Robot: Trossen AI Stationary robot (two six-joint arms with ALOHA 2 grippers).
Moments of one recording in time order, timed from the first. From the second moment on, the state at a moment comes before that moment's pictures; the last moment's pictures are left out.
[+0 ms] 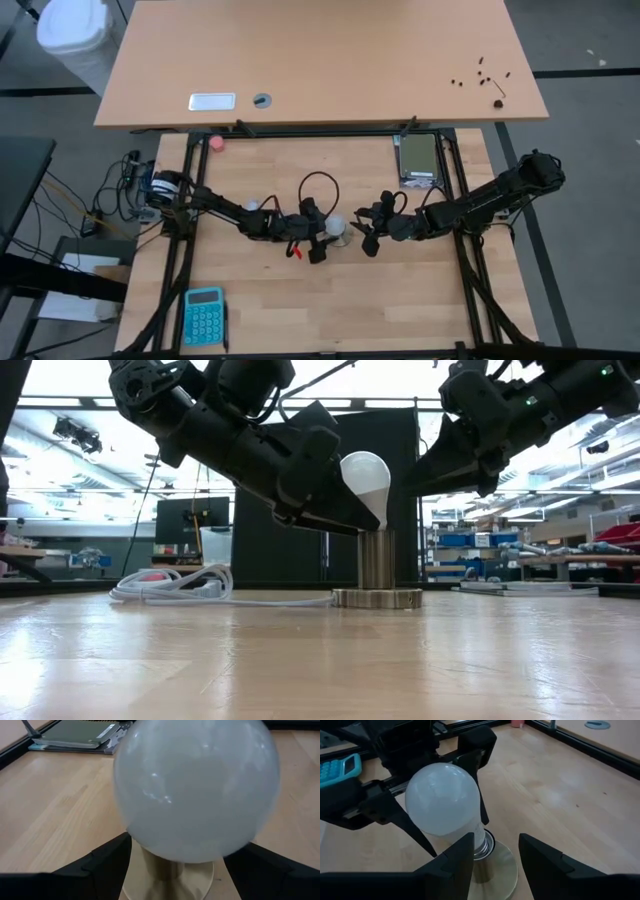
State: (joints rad) left arm -0.15 1.82 0.87 0.49 -0.33 -0.14; right arm 0.28 1.34 0.57 0.21 0.59 0.45
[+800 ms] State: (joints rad) left arm -0.15 1.83 0.87 0.43 -0.31 -0.14; right arm 0.28 1.30 0.57 0.20 0.59 0.44
